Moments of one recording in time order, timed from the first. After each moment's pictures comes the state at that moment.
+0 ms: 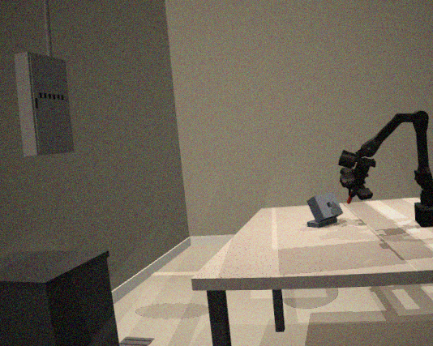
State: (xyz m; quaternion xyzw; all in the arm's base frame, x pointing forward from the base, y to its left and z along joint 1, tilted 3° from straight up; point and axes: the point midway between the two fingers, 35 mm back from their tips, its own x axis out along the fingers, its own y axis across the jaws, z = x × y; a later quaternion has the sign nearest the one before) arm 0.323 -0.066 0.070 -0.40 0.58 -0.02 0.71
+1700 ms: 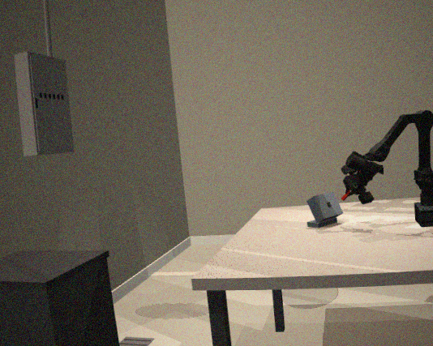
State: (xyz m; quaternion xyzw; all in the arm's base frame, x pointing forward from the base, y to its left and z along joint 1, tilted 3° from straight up) arm 0.331 -0.010 0.084 -0.51 0.47 -0.05 0.72
